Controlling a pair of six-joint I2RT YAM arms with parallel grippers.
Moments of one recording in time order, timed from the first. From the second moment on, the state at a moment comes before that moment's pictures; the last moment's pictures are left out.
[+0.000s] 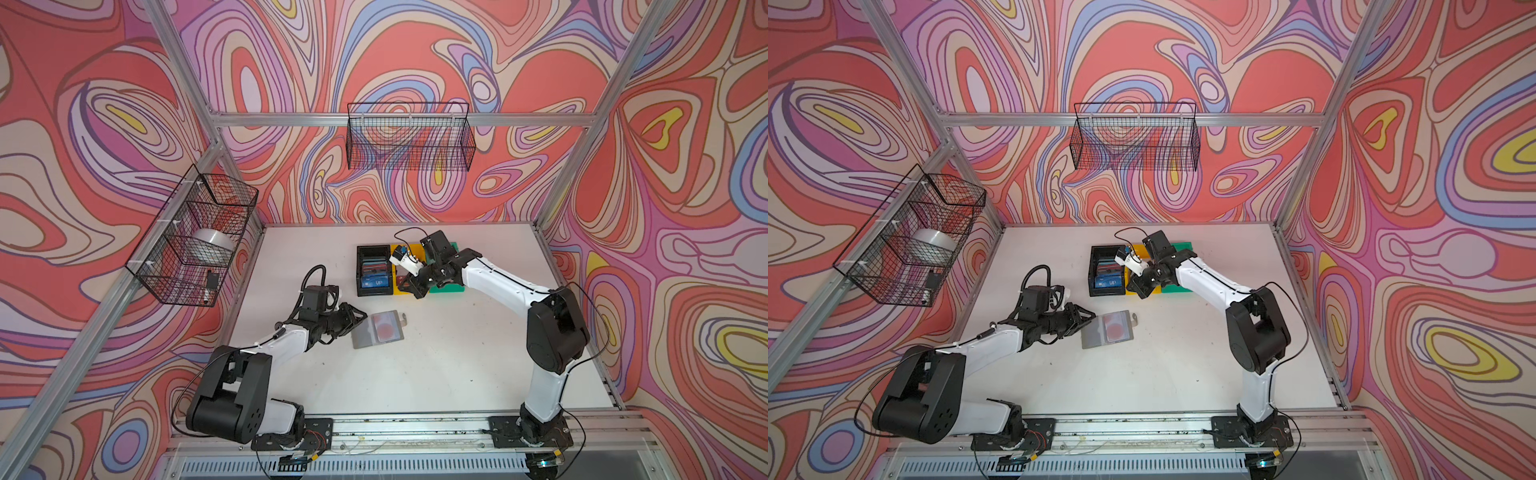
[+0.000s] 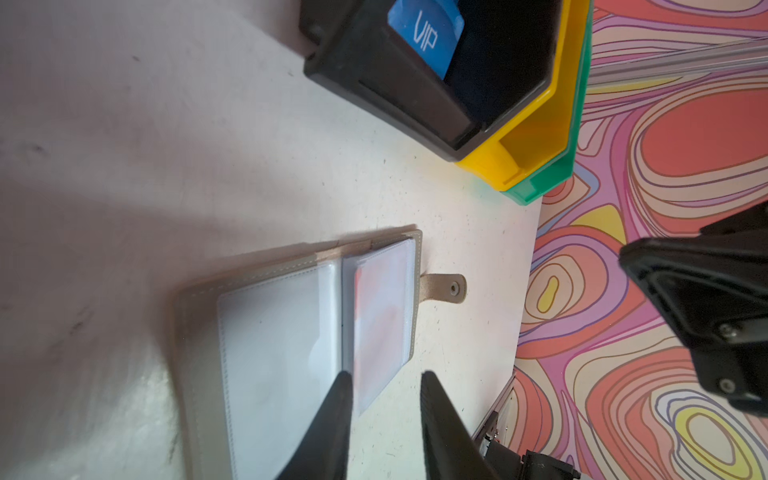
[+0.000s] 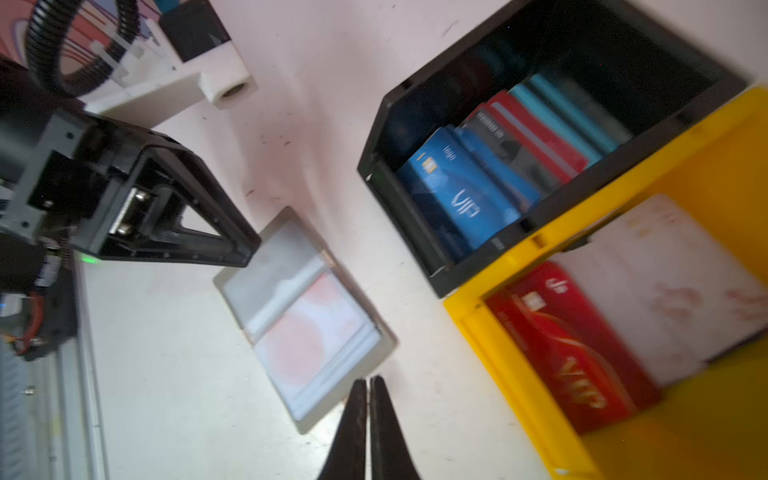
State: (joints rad) left arm -0.21 1.39 0.52 0.04 0.62 -0.85; right arm 0.55 1.90 1.47 -0.58 -0.56 -0.23
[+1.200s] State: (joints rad) left arm -0.20 1.40 0.48 -0.12 0.54 -0.79; right arm 0.59 2.14 1.45 -0.61 -0.67 -0.16
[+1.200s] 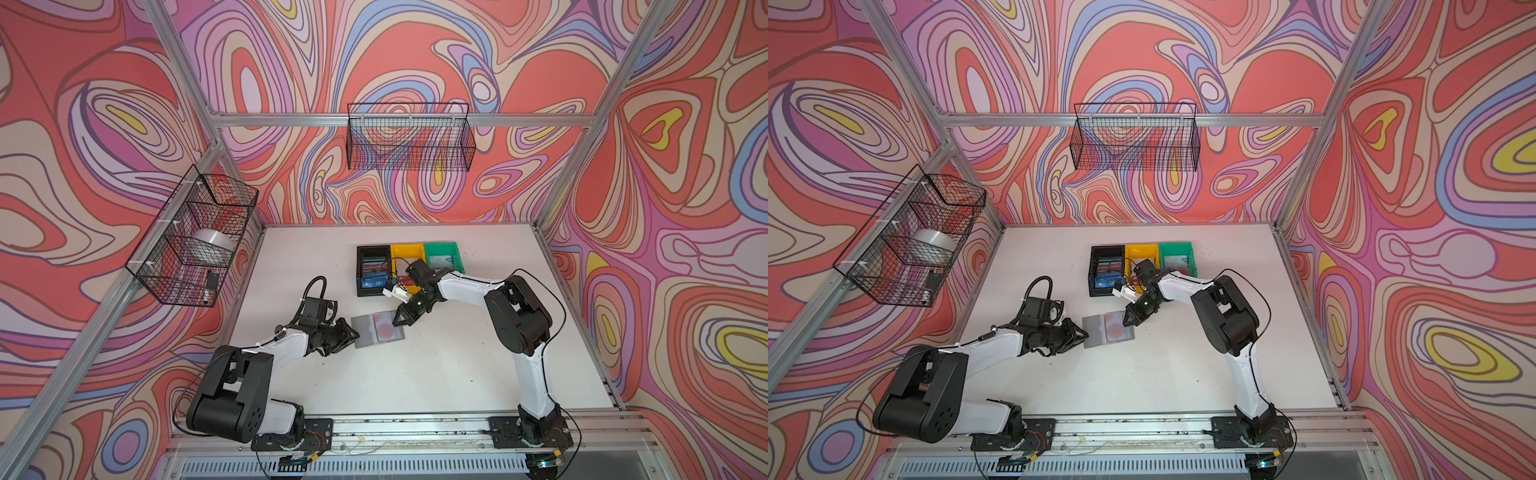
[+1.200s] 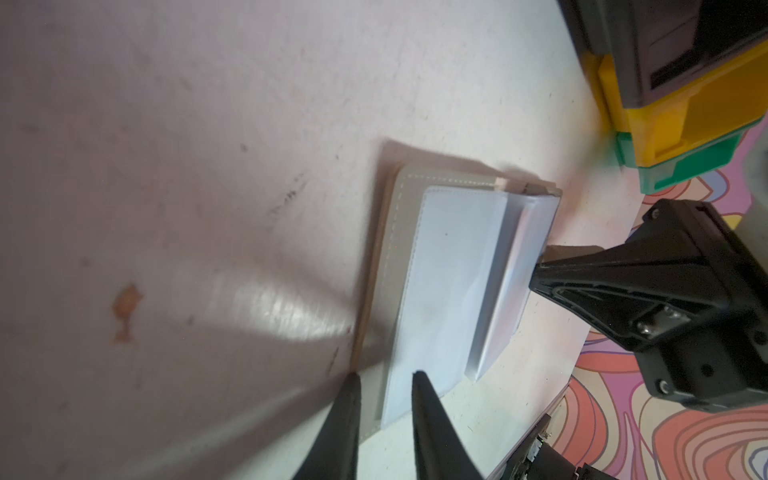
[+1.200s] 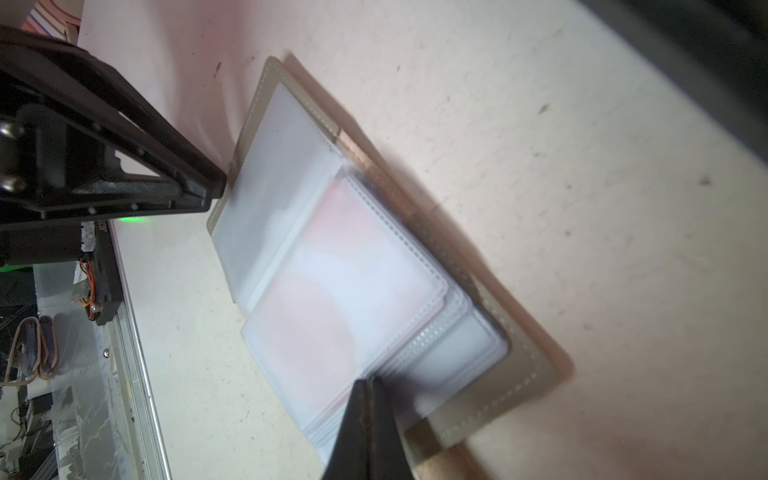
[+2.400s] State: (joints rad) left arm -0.21 1.34 0.54 -0.03 0.60 -0.84; right arm 0.63 2.19 1.54 -0.67 -0.67 -0.15
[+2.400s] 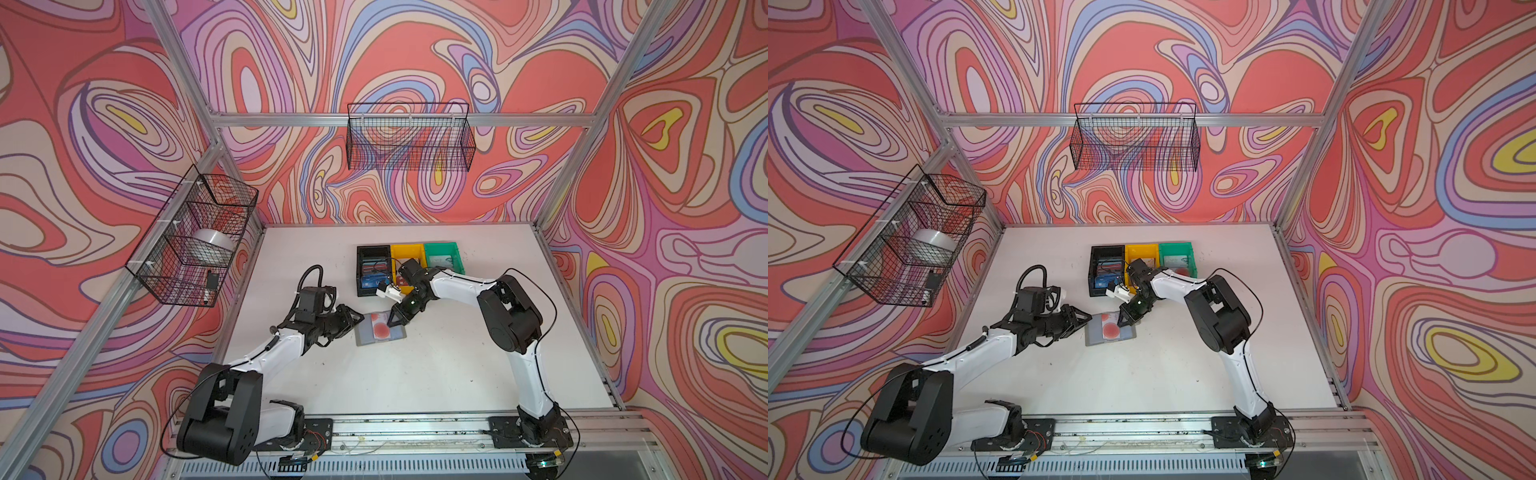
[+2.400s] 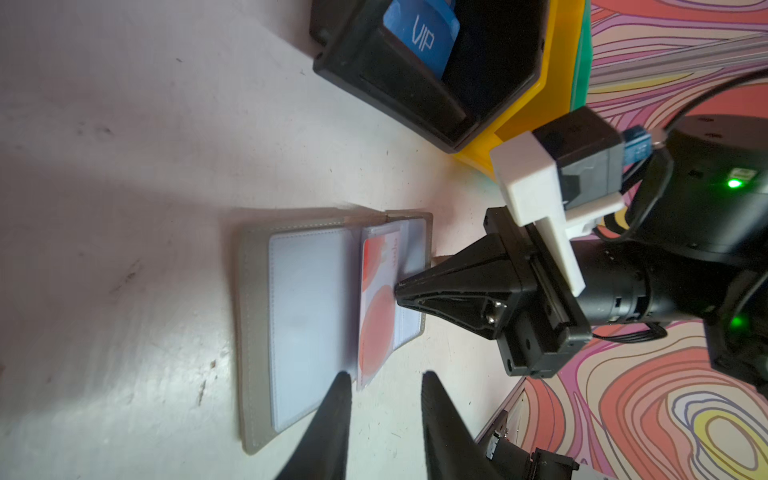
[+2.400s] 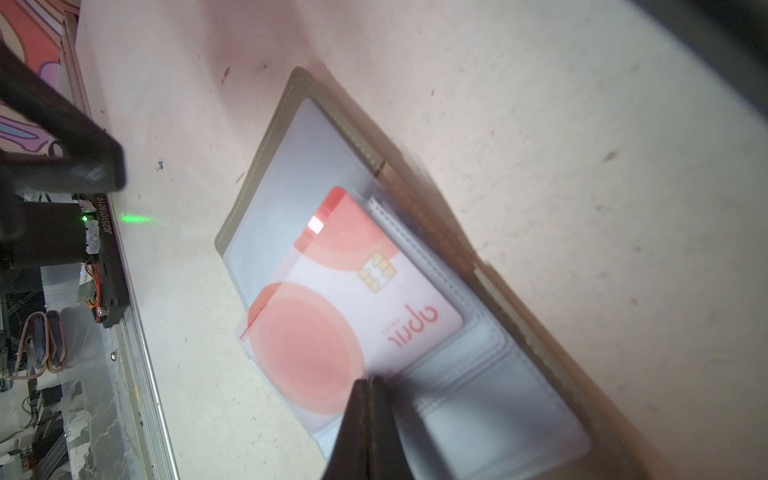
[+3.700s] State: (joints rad) left arm -0.26 1.64 0.46 0.42 0.67 -0.98; right arm 0.62 2.21 1.57 -0.70 -0.68 -0.15
